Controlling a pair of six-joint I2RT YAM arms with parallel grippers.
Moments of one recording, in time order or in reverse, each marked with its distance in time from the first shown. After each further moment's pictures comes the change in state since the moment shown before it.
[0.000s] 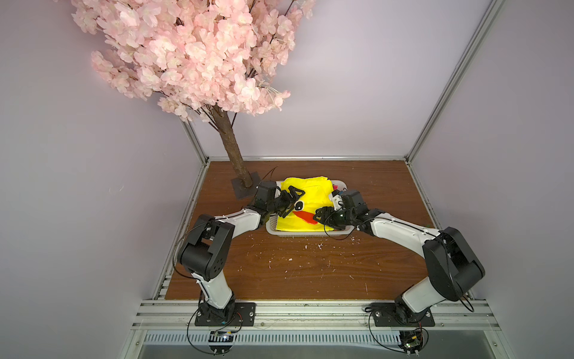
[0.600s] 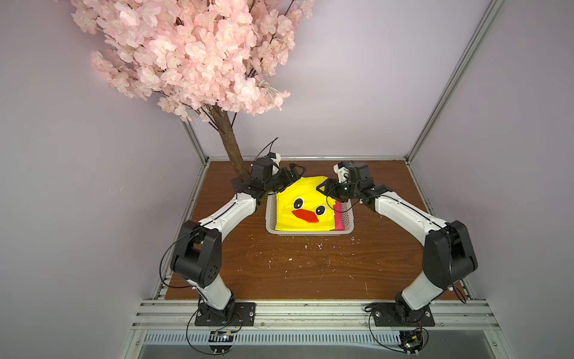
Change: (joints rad) left arm 0.035 -0.035 0.243 -0.169 -0.024 0.215; right arm -0.119 0.124 0.348 -0.113 -0.008 -0.072
